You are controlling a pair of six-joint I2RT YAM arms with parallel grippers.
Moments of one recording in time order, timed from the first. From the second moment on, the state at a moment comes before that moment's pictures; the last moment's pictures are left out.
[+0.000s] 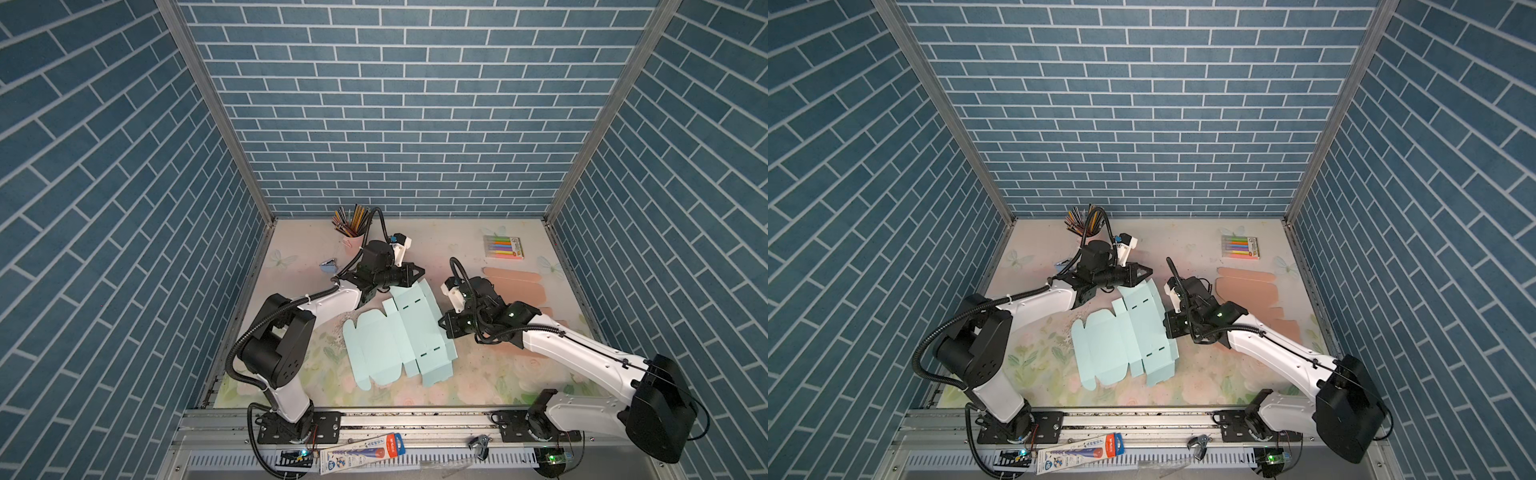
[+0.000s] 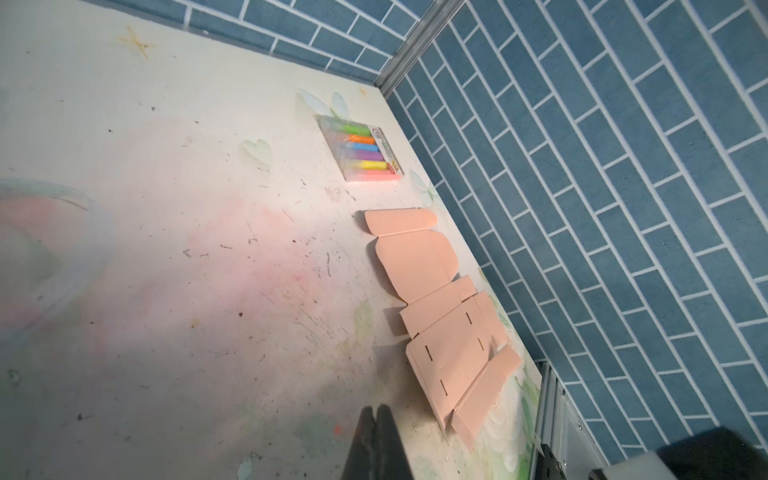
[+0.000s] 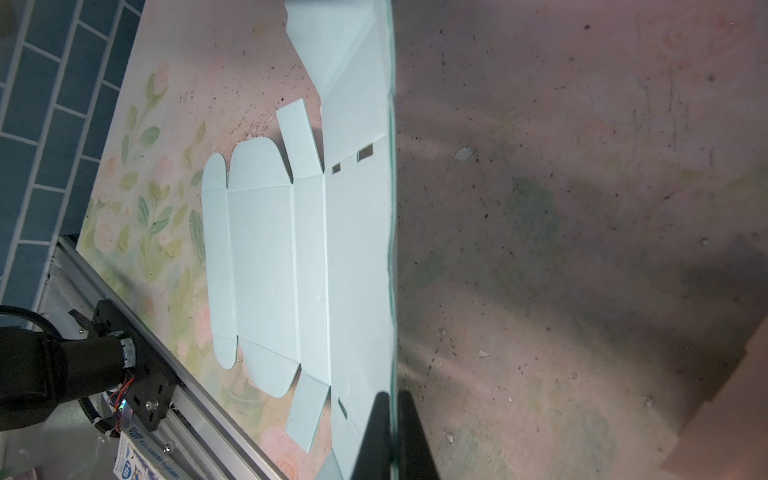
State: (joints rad) left arm -0.55 1.72 1.05 0.21 0.54 -0.54; right arm 0.80 1.23 0.83 -0.50 -0.19 0.44
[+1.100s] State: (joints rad) left arm -0.58 1.80 1.25 0.00 0.53 -0.39; right arm 0.83 1.22 0.85 -0.54 -0.11 0.39
